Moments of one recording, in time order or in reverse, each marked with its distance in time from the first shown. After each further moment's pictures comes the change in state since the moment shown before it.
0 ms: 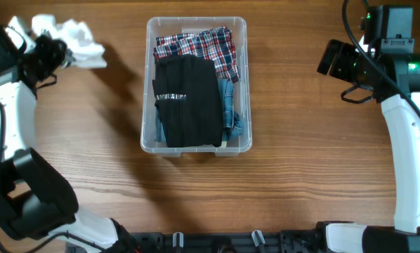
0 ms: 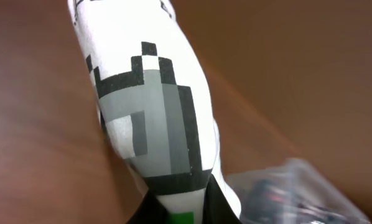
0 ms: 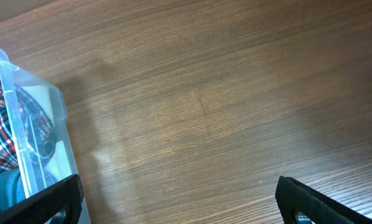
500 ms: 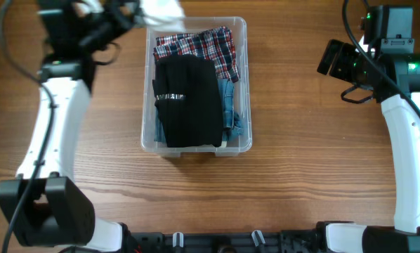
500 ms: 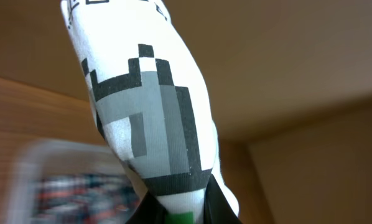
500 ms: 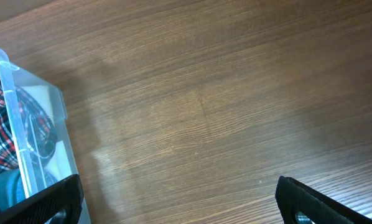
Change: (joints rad) left arm -0.395 -0.122 -0.001 0.275 0.151 -0.232; right arm 0.000 0.000 0.000 0.000 0.000 0.000
